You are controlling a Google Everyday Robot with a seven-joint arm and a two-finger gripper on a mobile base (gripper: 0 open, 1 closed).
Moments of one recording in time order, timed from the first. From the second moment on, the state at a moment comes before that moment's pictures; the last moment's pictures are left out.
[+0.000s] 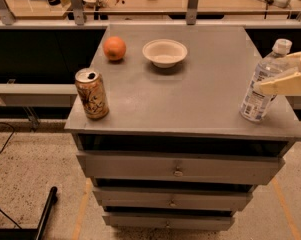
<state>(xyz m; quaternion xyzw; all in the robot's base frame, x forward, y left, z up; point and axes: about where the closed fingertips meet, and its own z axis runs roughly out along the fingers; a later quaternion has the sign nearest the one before) 0.539 -0.275 0.934 -0.44 0.76 0.17 0.44</state>
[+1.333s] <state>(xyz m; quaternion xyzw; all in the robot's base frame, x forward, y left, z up) 0.591 -0.160 1.009 -0.53 0.66 0.21 0.49</state>
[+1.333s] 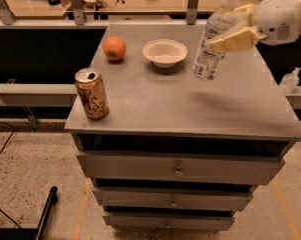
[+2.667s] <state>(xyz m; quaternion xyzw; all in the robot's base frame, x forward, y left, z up) 0.620 -0.029 0.994 -0.58 0.61 0.28 0.47</state>
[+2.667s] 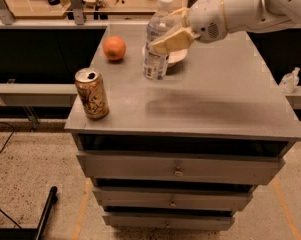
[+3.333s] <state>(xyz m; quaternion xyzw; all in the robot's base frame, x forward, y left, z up) 0.567 0.044 0.940 -0.64 0.57 0.32 0.40</state>
